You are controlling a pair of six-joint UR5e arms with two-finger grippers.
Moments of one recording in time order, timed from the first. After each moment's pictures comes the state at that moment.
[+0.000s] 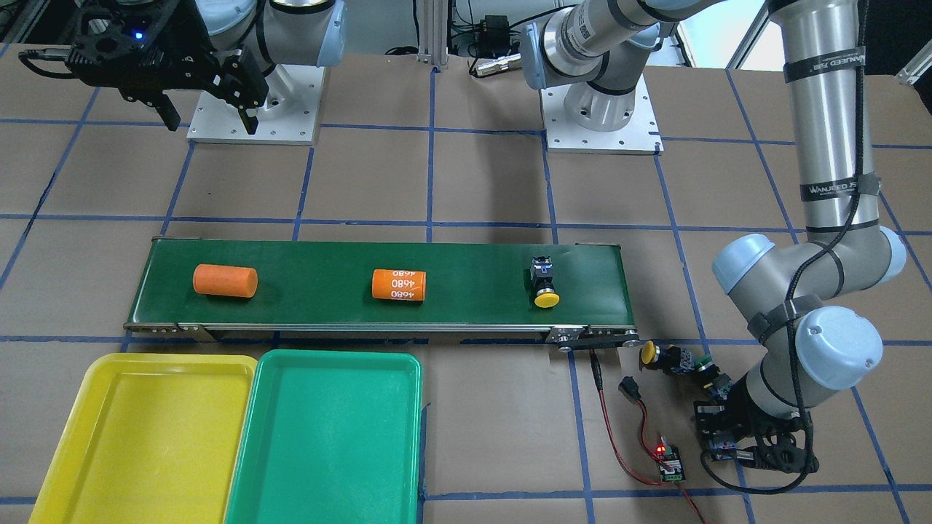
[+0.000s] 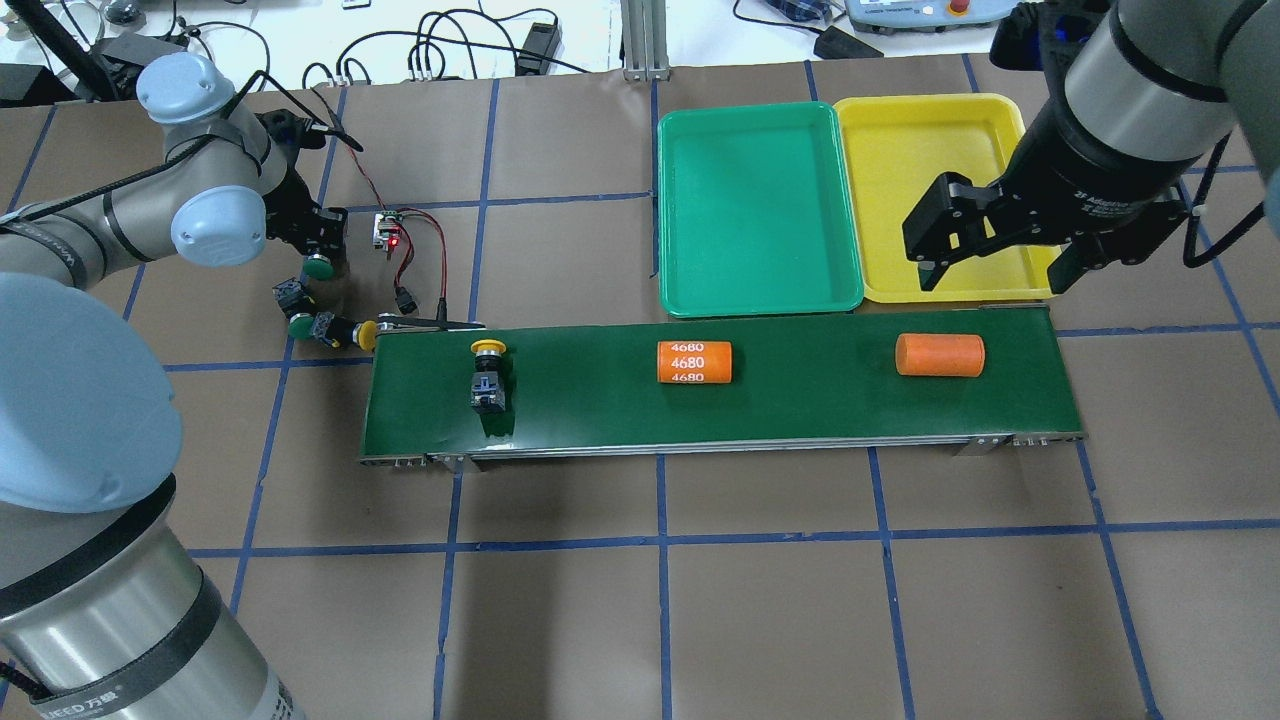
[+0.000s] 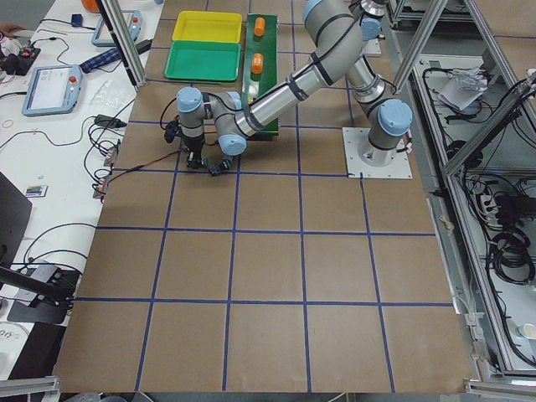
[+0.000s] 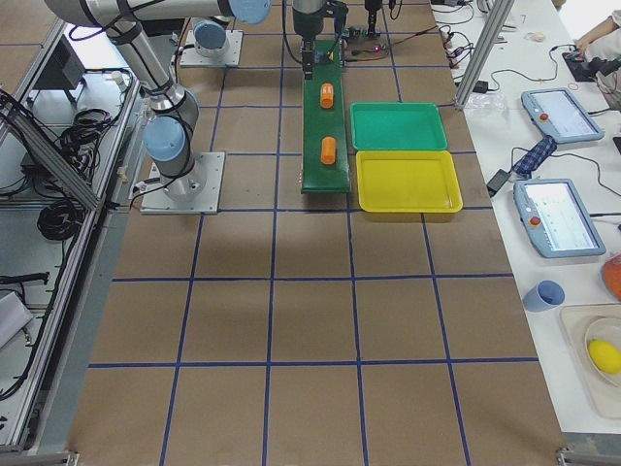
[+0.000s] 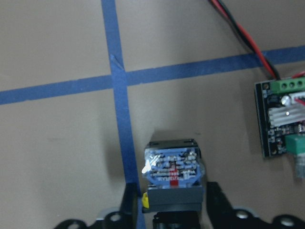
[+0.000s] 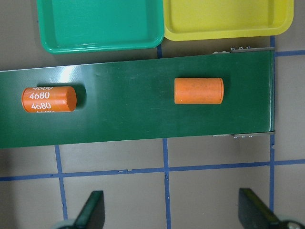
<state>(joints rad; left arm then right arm) -1.30 -2.21 -1.53 -0.87 1.61 0.41 1.54 -1.75 1.68 -1.53 -1.54 0.02</state>
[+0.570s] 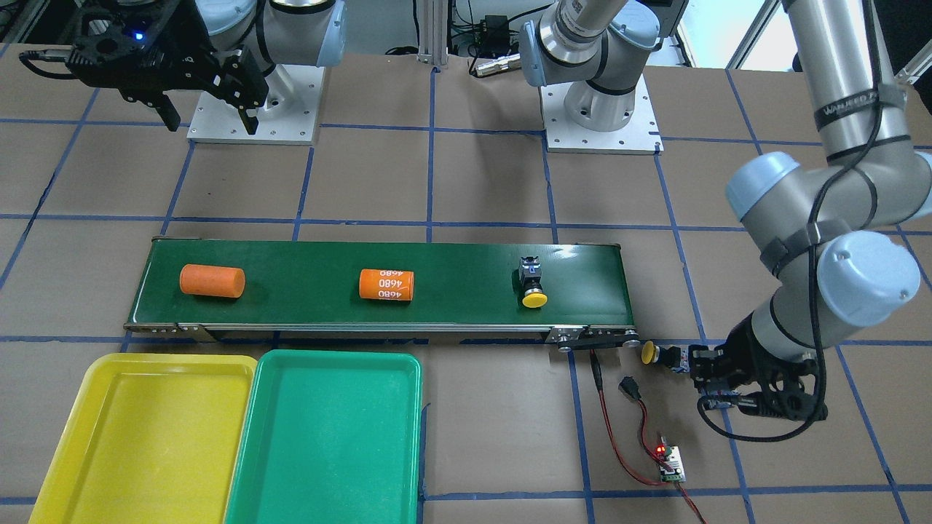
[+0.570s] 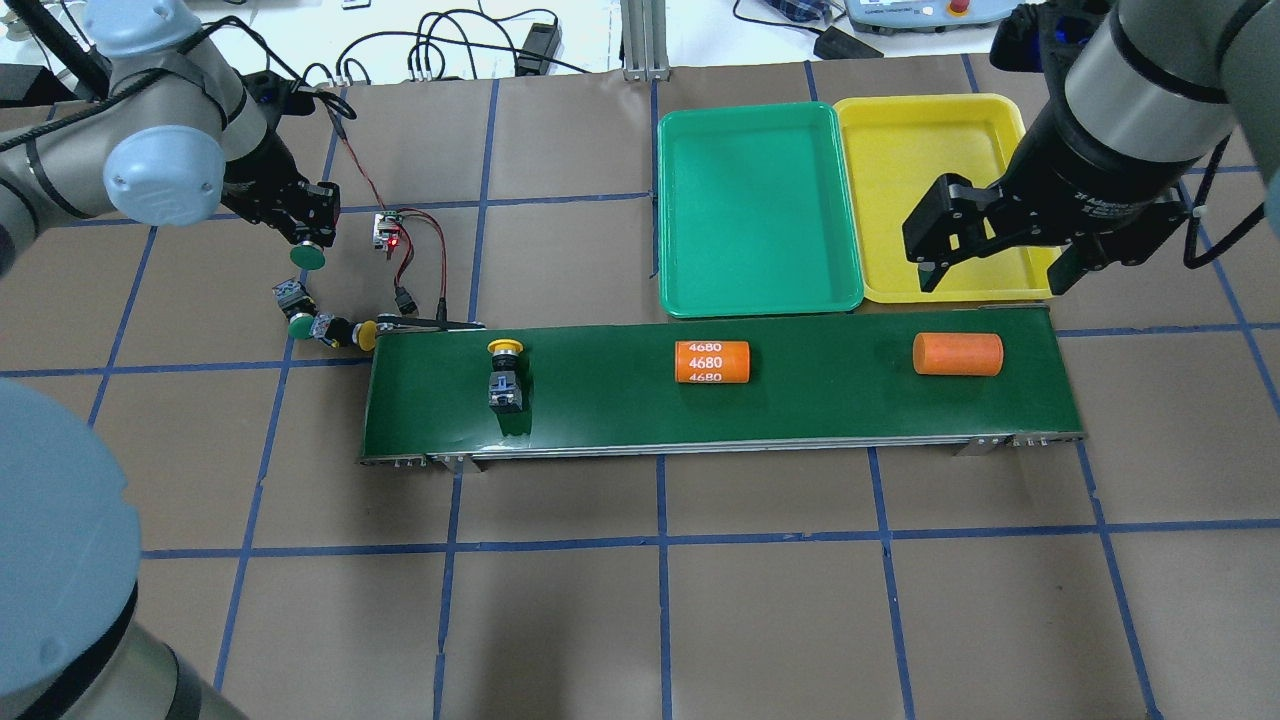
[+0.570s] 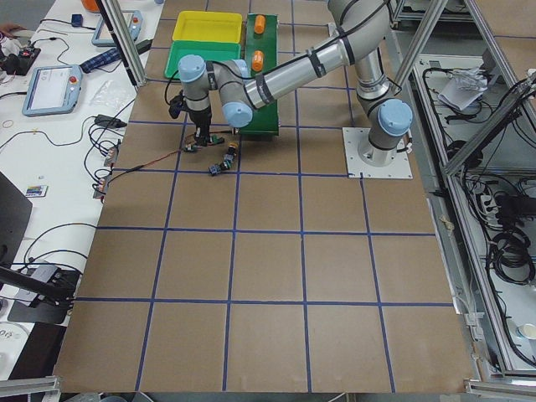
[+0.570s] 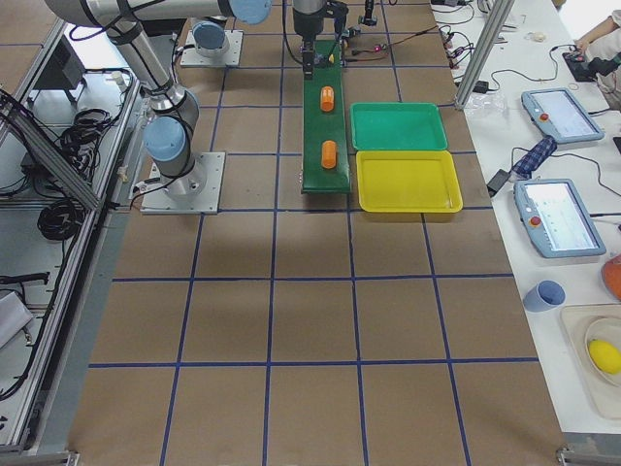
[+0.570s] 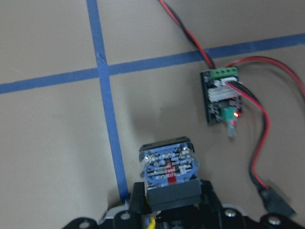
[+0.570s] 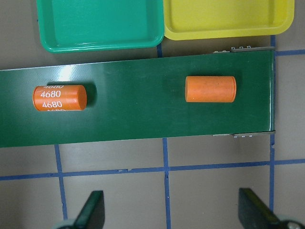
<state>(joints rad) -1.36 -1.98 -1.56 -1.16 1.60 0.33 1.54 -1.75 1.68 -1.52 -1.54 0.02</state>
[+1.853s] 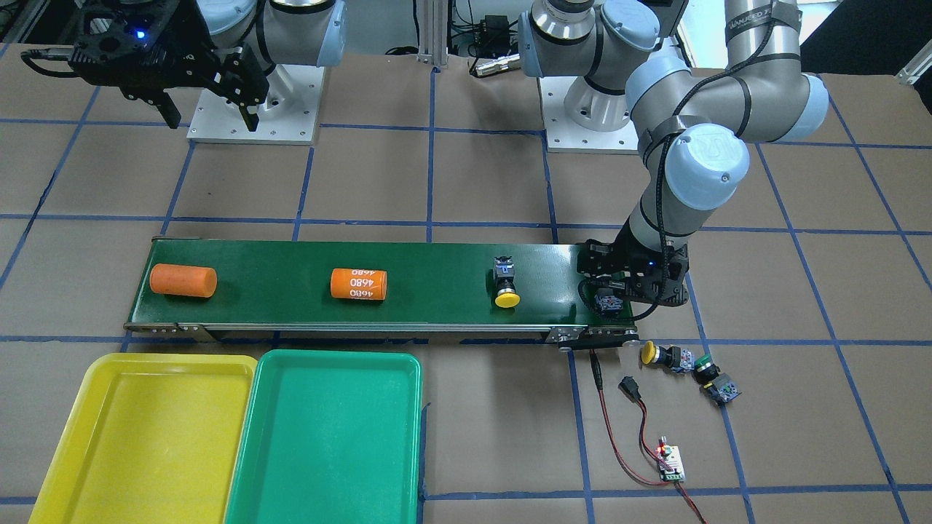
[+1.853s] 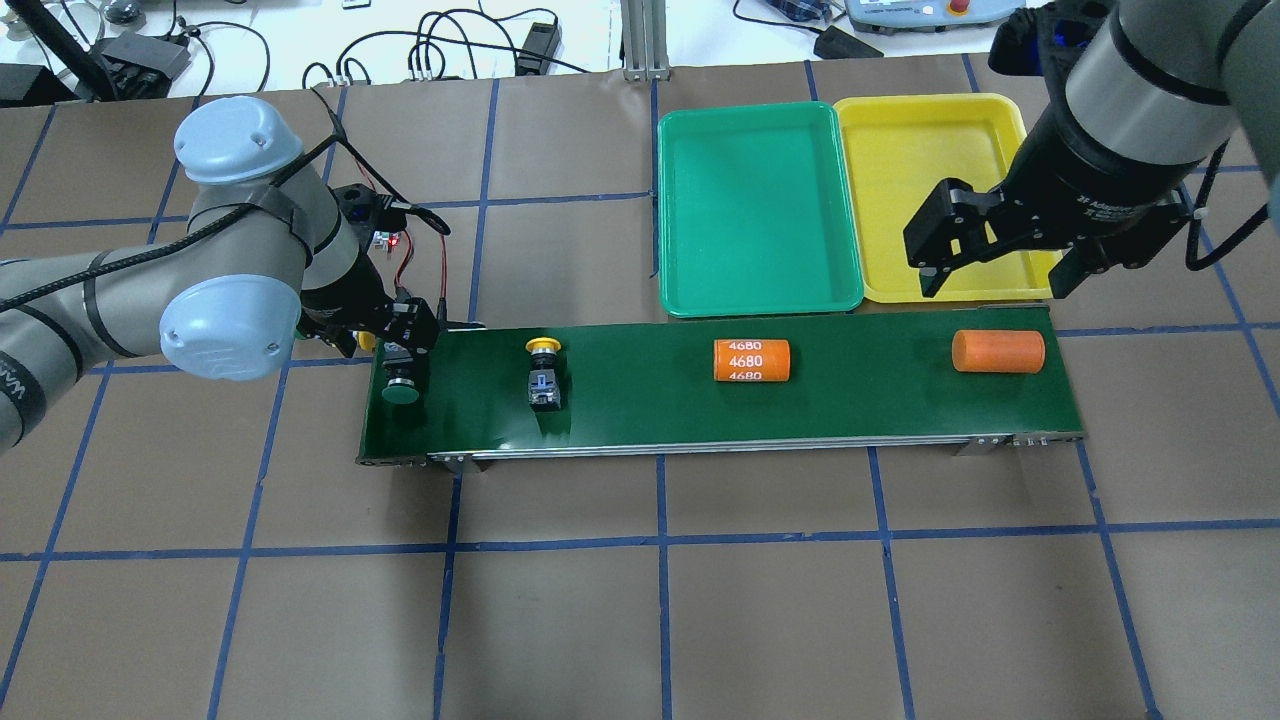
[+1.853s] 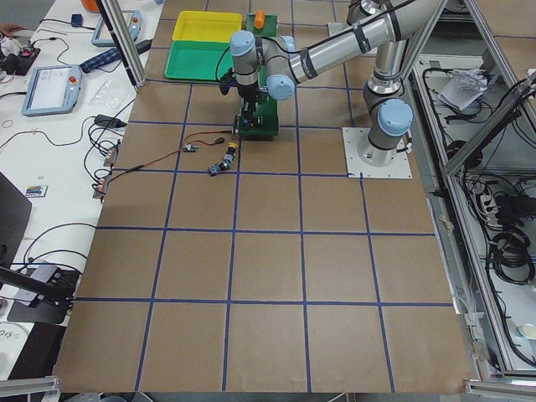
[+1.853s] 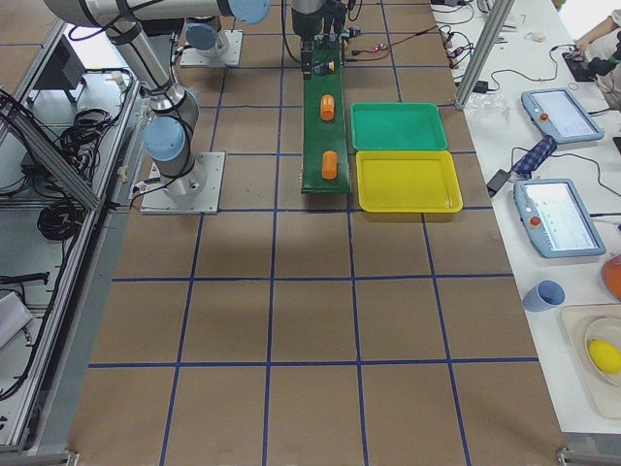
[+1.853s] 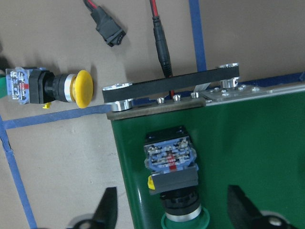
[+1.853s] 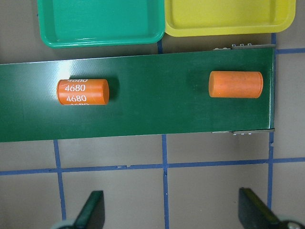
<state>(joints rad) -1.49 -1.74 -1.92 -1.11 1.60 0.23 1.54 -1.75 1.68 -1.51 -1.54 0.01</state>
